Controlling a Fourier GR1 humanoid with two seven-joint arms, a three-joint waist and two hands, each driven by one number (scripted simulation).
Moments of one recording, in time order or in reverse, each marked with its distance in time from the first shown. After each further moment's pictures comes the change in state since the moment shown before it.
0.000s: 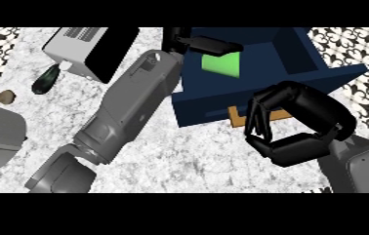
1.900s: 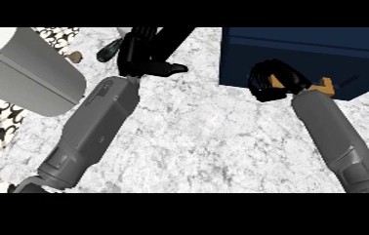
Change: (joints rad) left arm 0.350 0.142 0.033 -0.262 0.087 -0.203 -0.070; right arm -0.386 -0.023 -0.024 1.200 0.720 -0.380 -0.599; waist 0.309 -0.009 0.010
